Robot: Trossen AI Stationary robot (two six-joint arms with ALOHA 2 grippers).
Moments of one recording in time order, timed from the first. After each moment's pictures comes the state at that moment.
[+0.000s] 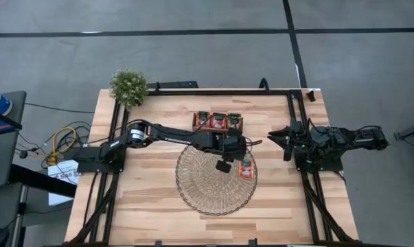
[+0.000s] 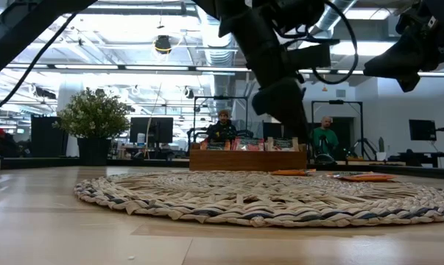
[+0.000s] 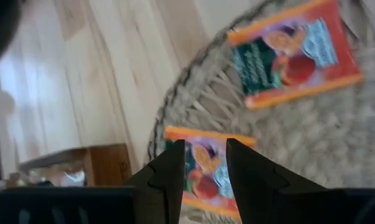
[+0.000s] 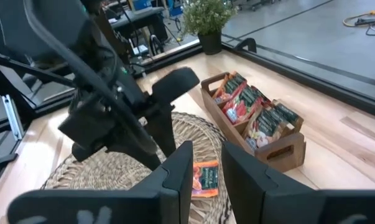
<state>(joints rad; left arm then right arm) -0.03 2.30 1.95 -0.59 -0.21 0.48 0.15 0.13 0.30 -0.46 0.39 0.34</state>
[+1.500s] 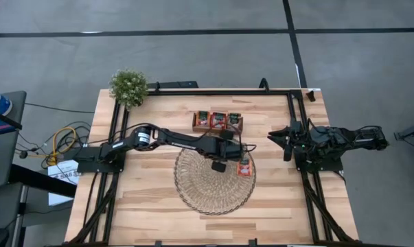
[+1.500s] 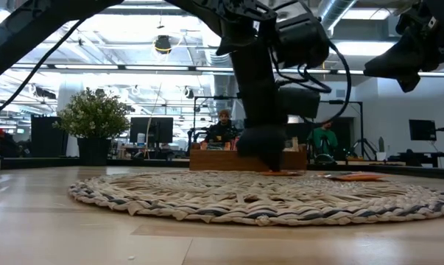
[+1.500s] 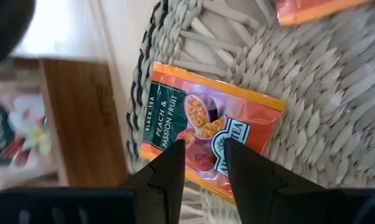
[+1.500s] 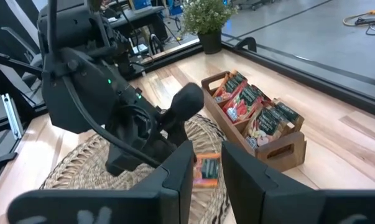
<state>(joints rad) -0.04 2.39 1.95 -0.76 -0.43 0.34 0.15 0.13 0.30 -0.46 0.39 0.34</state>
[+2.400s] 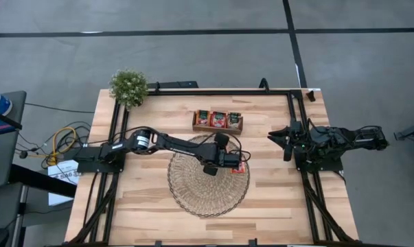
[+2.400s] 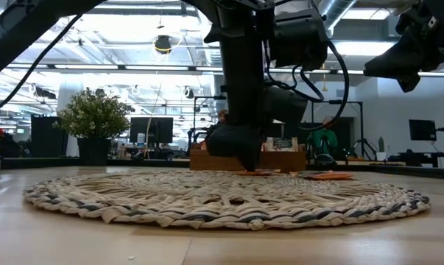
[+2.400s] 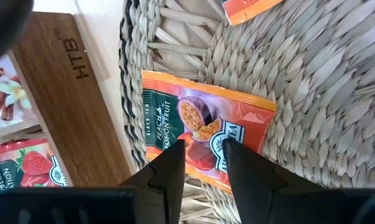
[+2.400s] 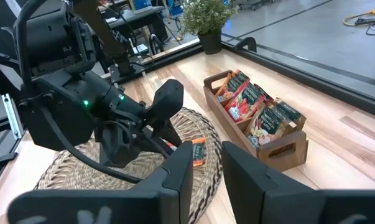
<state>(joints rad) -0.10 2.39 1.95 -0.94 -0.54 0.33 0.15 0.13 0.30 -0.46 0.39 0.34</state>
